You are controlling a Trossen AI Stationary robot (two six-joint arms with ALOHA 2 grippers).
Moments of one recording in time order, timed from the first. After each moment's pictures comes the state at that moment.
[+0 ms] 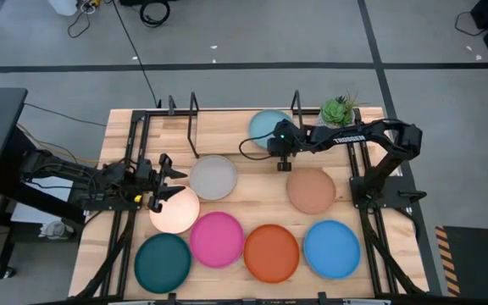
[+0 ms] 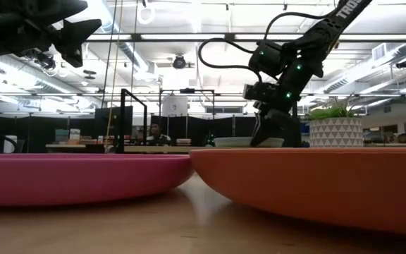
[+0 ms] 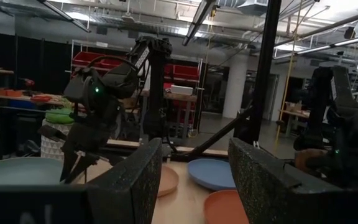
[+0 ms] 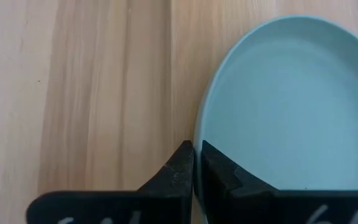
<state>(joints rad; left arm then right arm) -0.18 0.43 0.01 0.69 -0.16 -0.11 -0.40 1.62 0.86 -0.16 0.05 -0.49</state>
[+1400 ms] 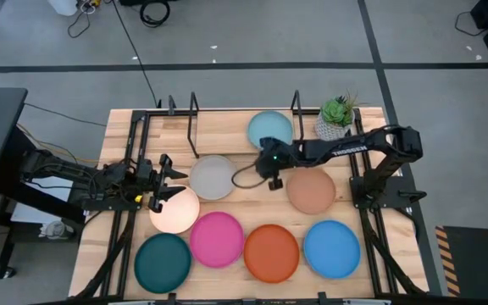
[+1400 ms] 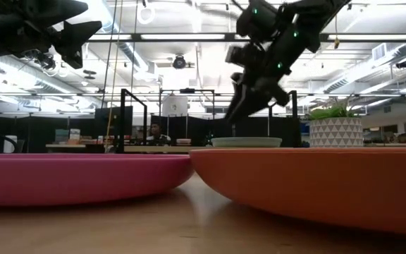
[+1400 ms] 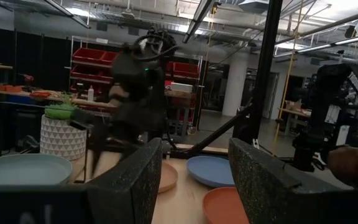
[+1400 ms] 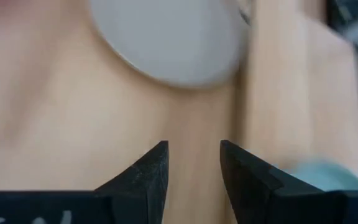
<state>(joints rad) -0.18 0.43 0.01 0.68 -0.16 -0.12 -0.13 1.62 0.99 -0.18 0.08 -0.50</state>
